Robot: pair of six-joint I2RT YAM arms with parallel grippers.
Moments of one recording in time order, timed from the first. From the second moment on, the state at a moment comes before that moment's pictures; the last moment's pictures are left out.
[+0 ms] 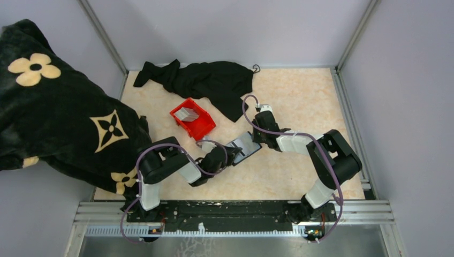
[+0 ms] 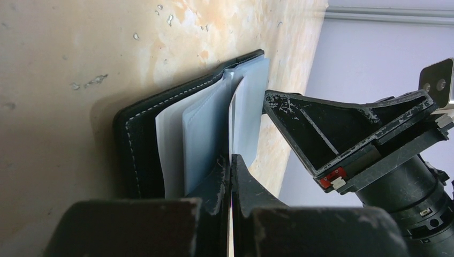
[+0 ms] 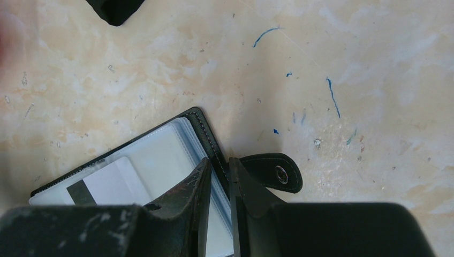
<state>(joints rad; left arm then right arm) -1.01 1.93 0.51 1.02 -0.46 -1.63 0.56 1.63 0.75 0.09 0.12 0.42</state>
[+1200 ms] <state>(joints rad) -0.97 1.91 0.68 0.79 -0.30 -1.49 0.56 1.65 0.75 0.13 0.15 0.42</state>
